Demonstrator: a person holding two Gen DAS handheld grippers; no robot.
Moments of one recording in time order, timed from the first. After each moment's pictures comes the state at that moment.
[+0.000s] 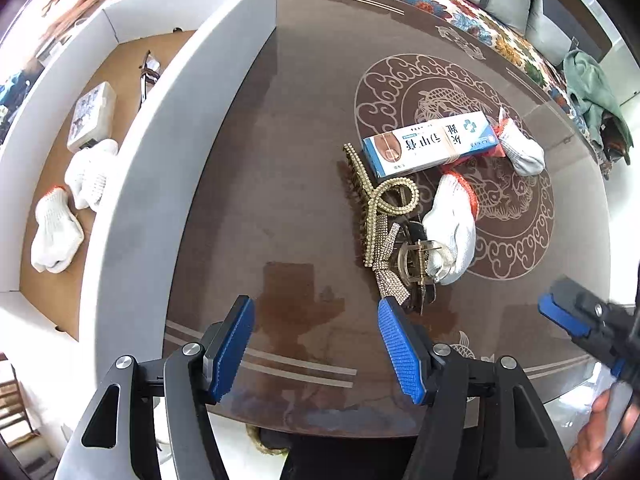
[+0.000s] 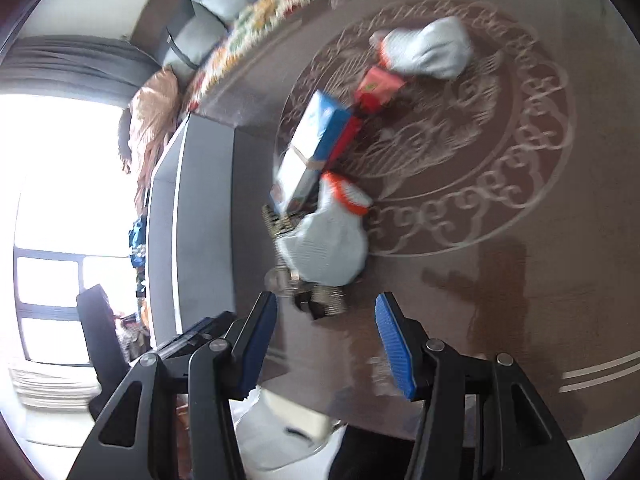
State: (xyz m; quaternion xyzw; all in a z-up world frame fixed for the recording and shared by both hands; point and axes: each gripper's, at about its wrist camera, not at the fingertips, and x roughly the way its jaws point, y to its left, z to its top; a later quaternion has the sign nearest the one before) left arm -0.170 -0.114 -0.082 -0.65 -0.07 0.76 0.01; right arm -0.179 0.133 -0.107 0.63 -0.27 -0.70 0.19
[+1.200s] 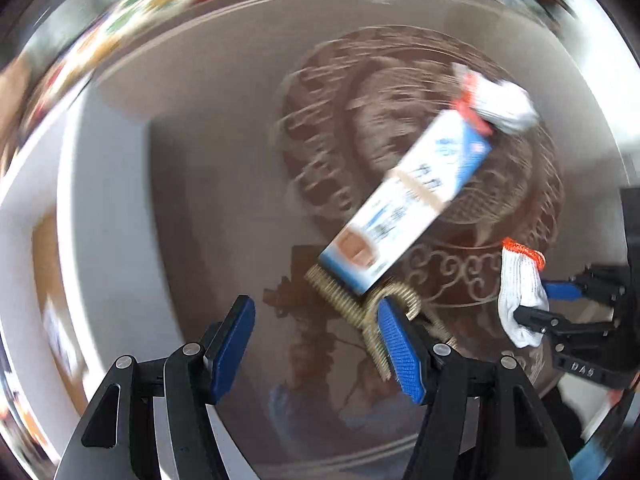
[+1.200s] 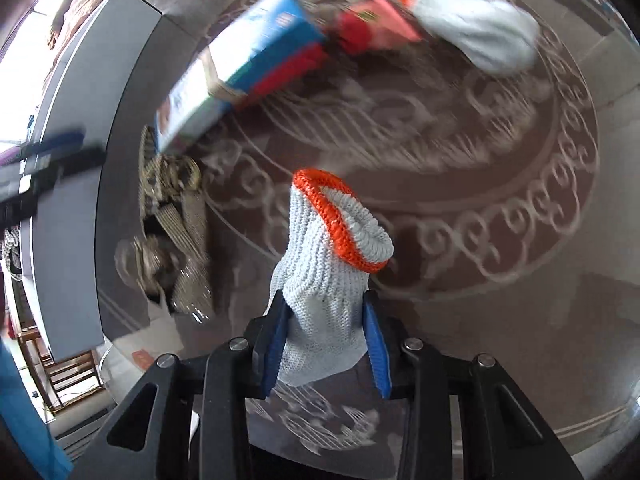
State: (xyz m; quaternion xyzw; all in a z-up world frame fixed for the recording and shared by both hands) left arm -0.304 -0.046 -0.102 -0.65 0.18 0.71 0.19; right arm -0.222 0.094 -0.174 0.73 -0.01 -0.67 0.15
